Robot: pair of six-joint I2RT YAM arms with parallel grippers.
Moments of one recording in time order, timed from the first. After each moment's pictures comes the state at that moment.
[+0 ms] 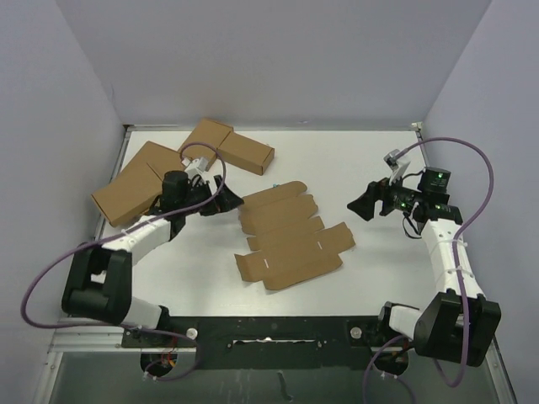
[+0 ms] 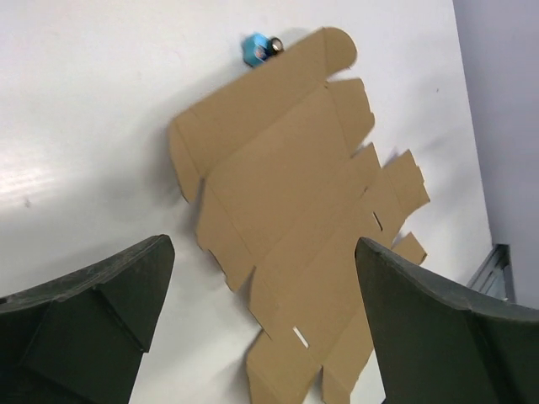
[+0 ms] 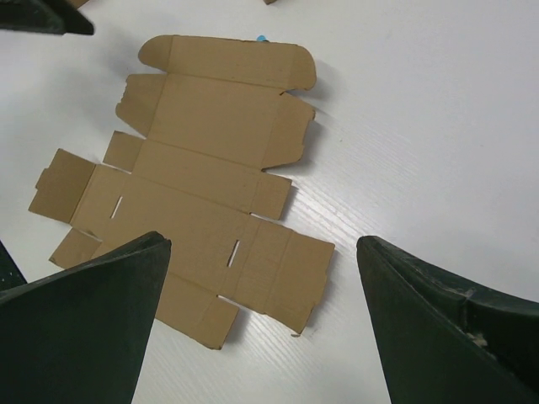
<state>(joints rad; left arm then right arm) -0.29 1.36 0.71 0.15 0.43 -0.56 -0.21 1.16 0.90 -0.44 -0.91 -0.26</state>
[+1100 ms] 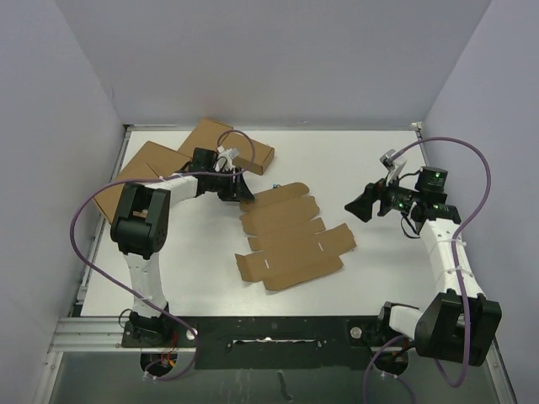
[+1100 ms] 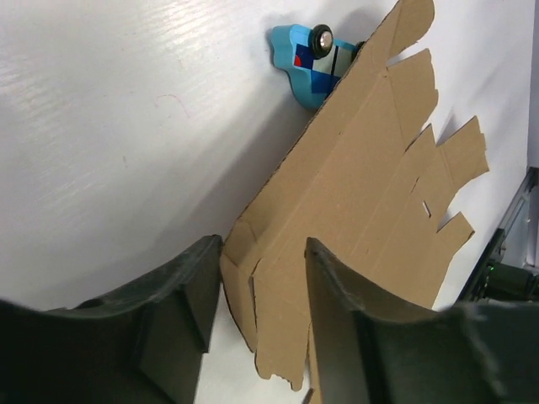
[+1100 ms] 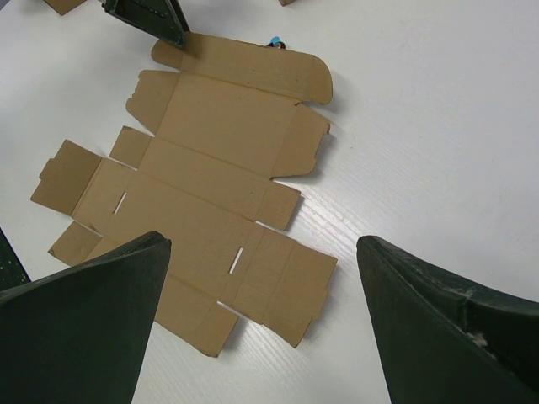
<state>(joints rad) -0.27 2.02 1.28 -0.12 0.69 -0.35 -0.18 1.16 0.90 -0.44 -0.94 -0.30</state>
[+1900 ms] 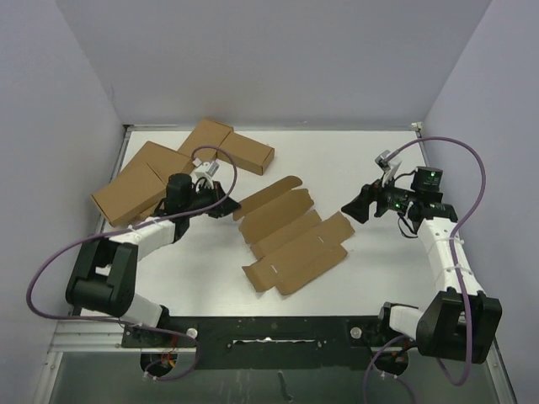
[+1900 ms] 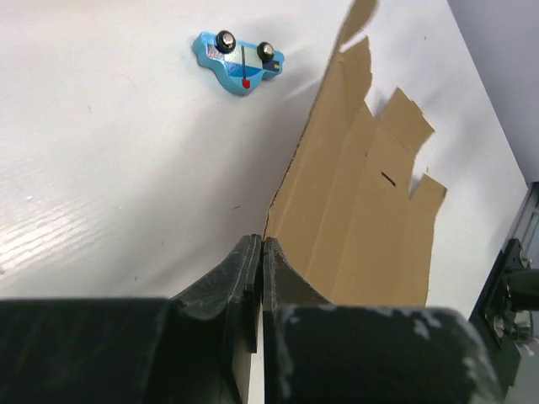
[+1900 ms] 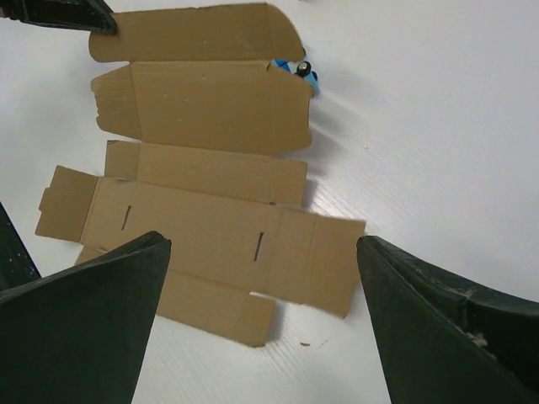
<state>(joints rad) -0.27 1.56 0.74 0.31 0.63 -0.40 -0.15 1.17 0.90 -0.44 -0.94 -0.30</state>
